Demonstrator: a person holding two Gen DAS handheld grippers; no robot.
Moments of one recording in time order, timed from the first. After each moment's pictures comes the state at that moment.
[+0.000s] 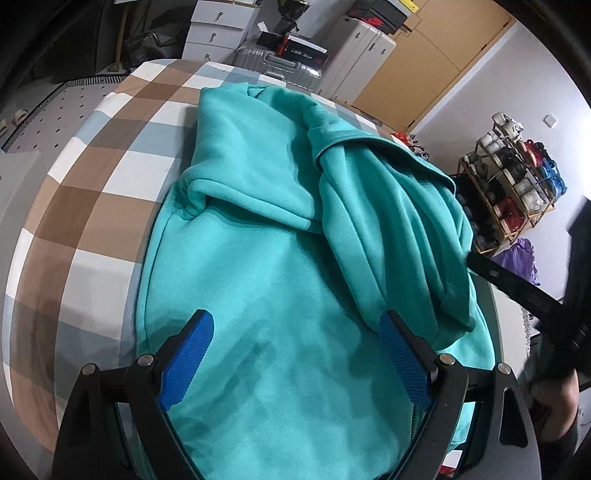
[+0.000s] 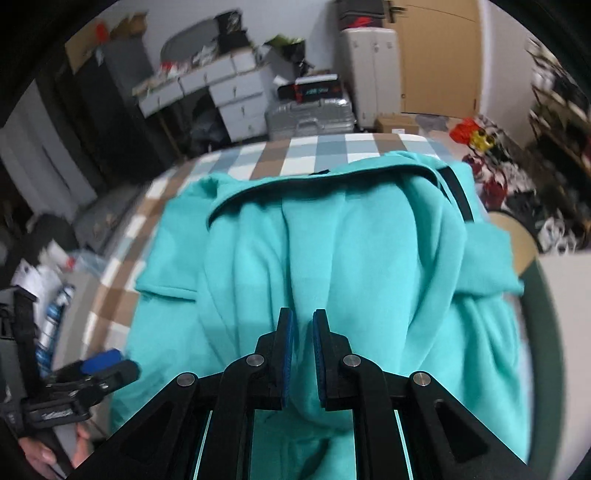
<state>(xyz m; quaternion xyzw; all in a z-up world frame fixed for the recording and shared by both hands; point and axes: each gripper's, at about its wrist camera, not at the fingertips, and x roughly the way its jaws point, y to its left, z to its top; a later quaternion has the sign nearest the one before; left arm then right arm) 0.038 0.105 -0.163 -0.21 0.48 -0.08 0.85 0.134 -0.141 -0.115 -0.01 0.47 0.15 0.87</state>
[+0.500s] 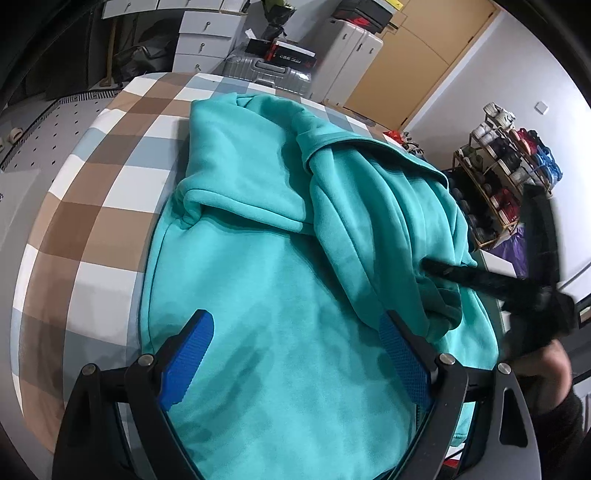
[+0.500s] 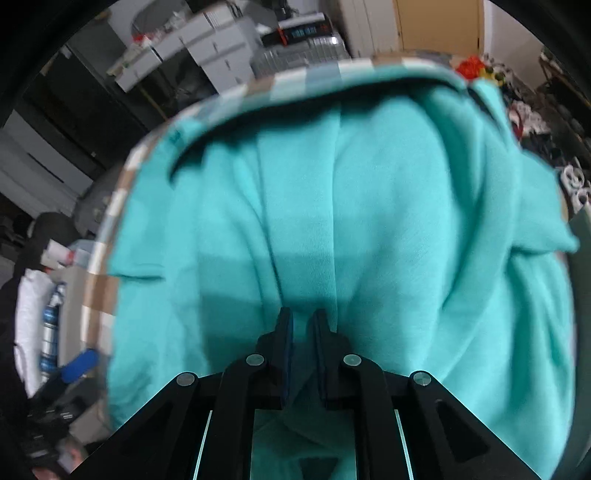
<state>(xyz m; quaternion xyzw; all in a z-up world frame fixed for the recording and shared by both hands) 0.035 0.100 -0.157 -0.18 0.47 -0.09 0.86 0.148 -0.161 -0.152 0.06 0.53 0.17 0.83</state>
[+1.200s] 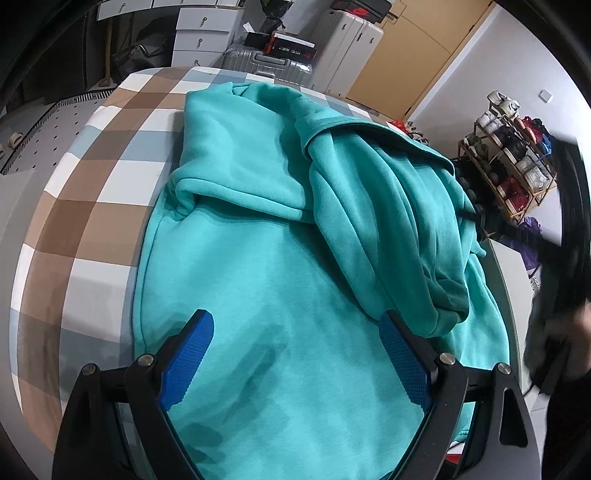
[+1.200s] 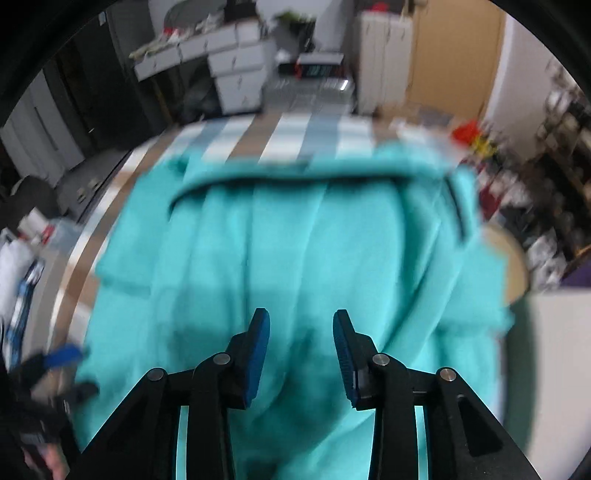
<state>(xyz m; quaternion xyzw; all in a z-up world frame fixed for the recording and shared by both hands) 0.039 0.090 -0.165 -0.17 0.49 -0.08 0.85 0.182 -0.147 -0.114 -0.07 0.47 0.12 0.87</state>
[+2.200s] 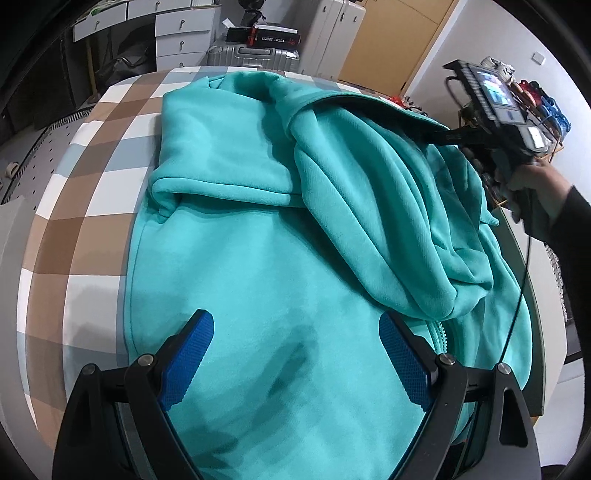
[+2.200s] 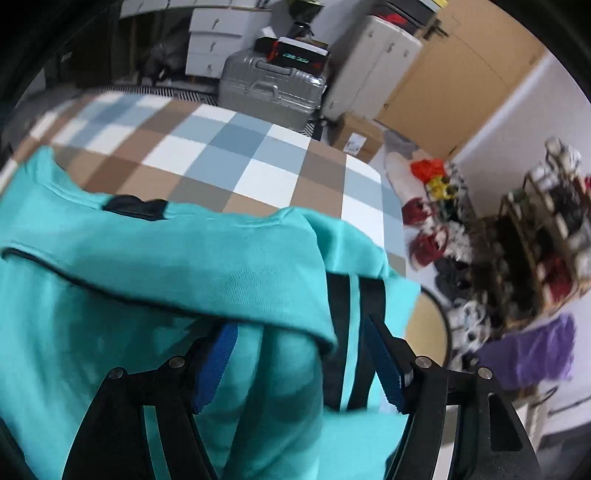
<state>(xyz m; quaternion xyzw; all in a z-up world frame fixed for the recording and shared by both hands) 0.043 0.070 -0.172 -0.10 0.51 -0.08 0.85 0.318 -0.167 -0.160 -0.25 0.47 0.06 0.85</state>
